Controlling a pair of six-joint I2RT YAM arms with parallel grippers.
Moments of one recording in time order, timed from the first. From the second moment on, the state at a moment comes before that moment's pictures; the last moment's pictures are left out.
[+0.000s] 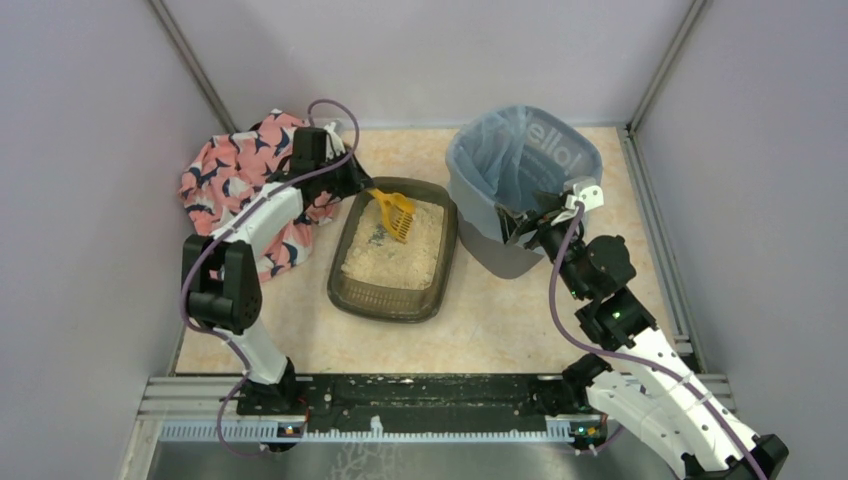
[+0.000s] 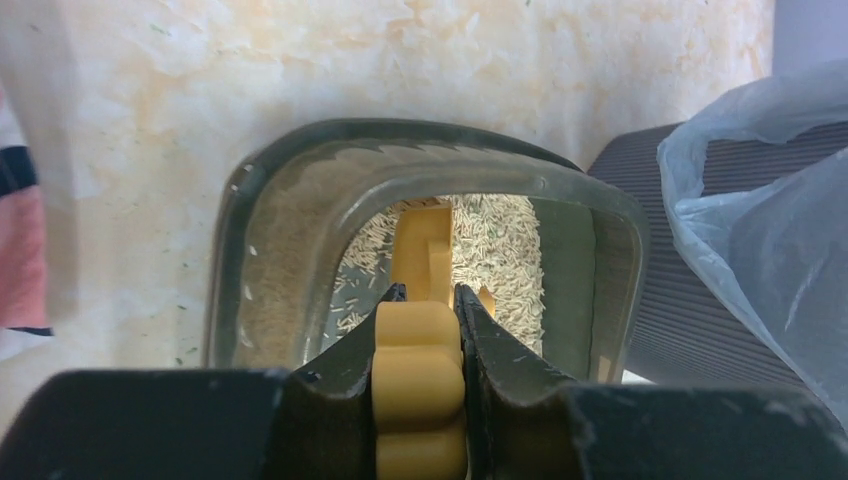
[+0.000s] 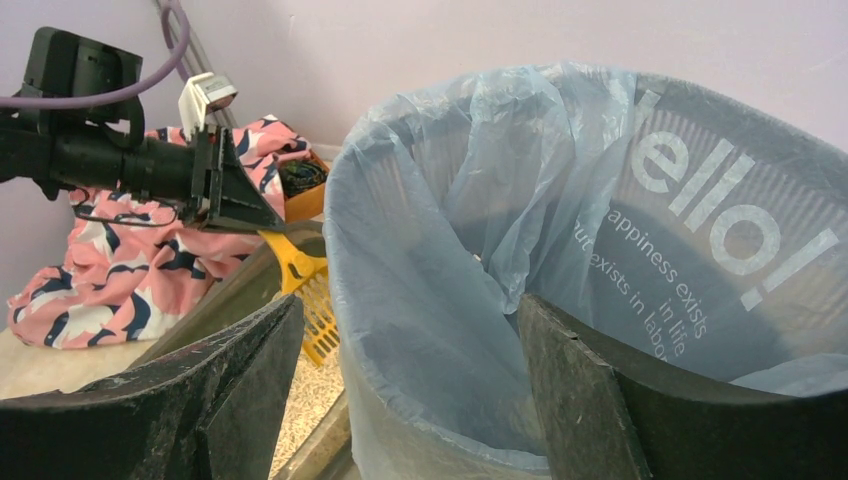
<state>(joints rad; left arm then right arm) -0.23 1.74 1.34 -0.25 0.31 -0.48 0.55 0.64 0.67 0.12 0.12 0.11</state>
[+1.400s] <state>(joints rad) 0.02 1.79 0.76 0.73 0.90 -1.10 0.55 0.66 0.67 0.14 0.12 0.11</state>
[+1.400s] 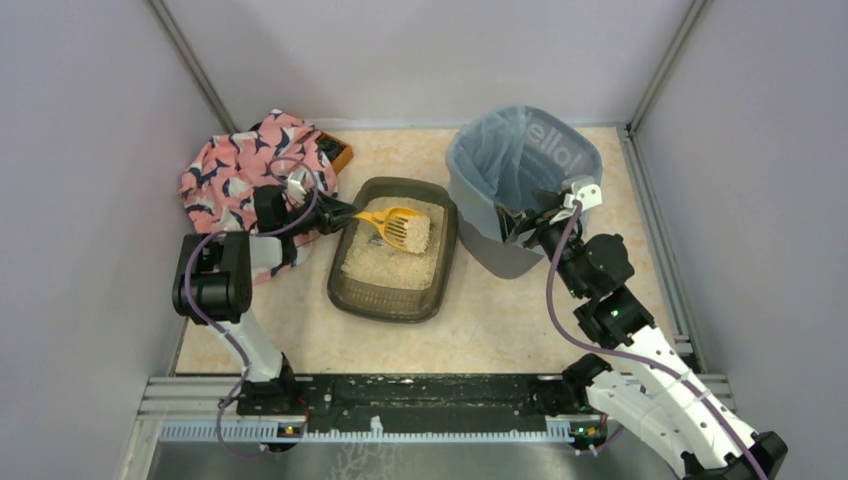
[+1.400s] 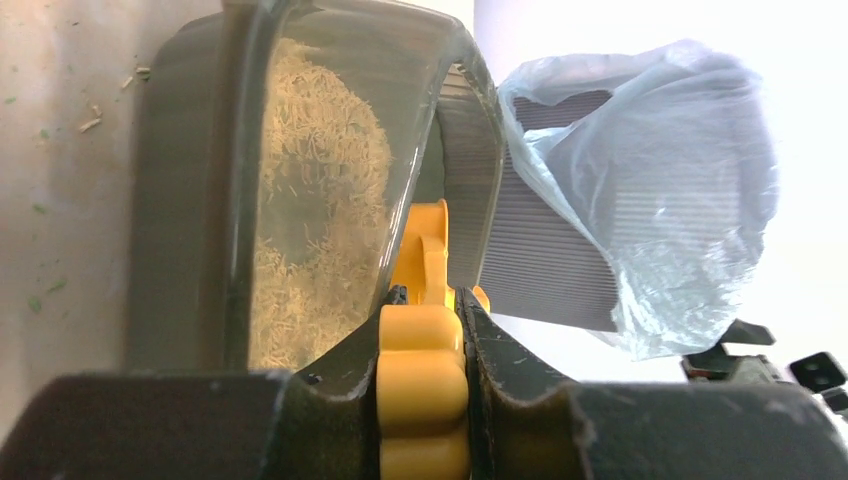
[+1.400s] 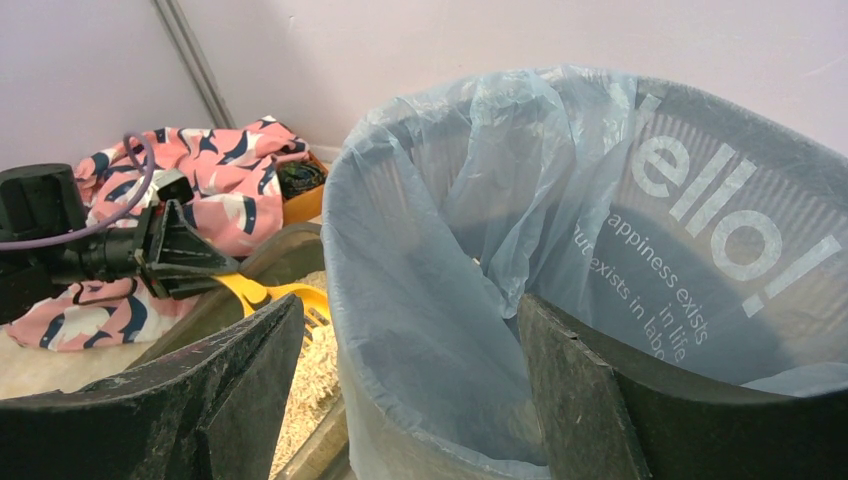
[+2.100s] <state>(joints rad) 0.16 1.72 0.54 1.09 0.95 -1.40 0.55 0.67 0.67 0.15 0.11 0.11</state>
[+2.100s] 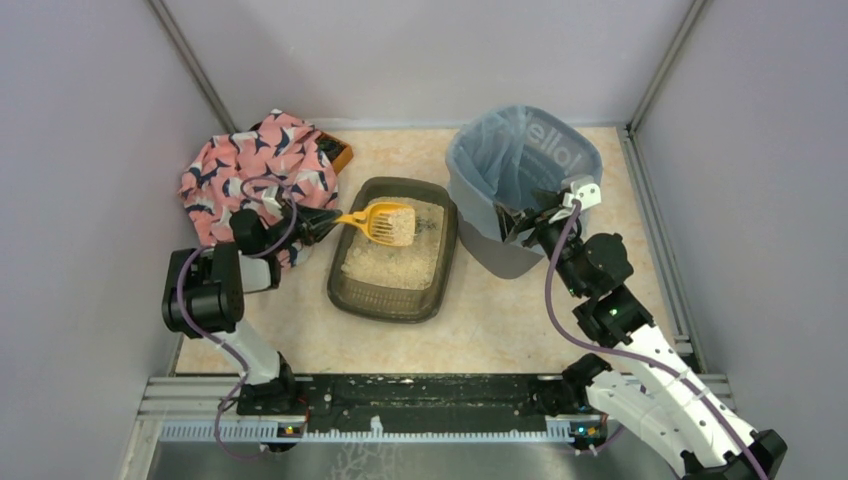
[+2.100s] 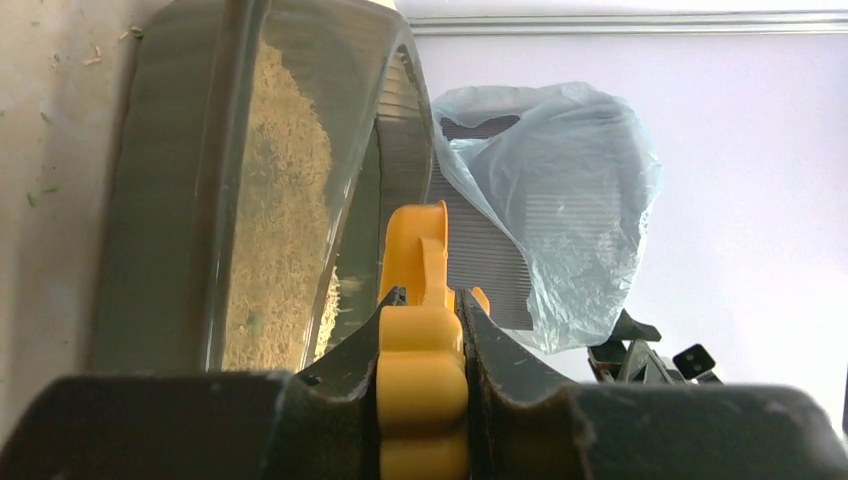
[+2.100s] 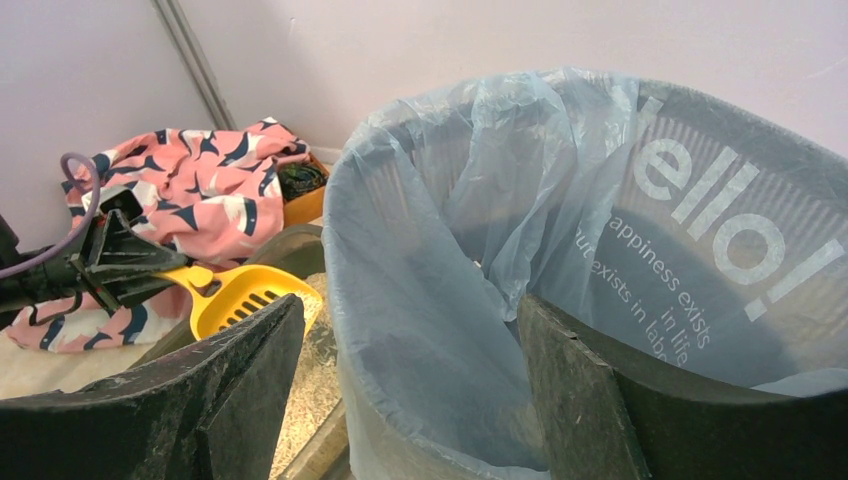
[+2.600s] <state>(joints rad) 0.15 1.57 0.52 0.97 0.95 -1.34 0.55 0.67 0.67 0.15 0.11 0.11</state>
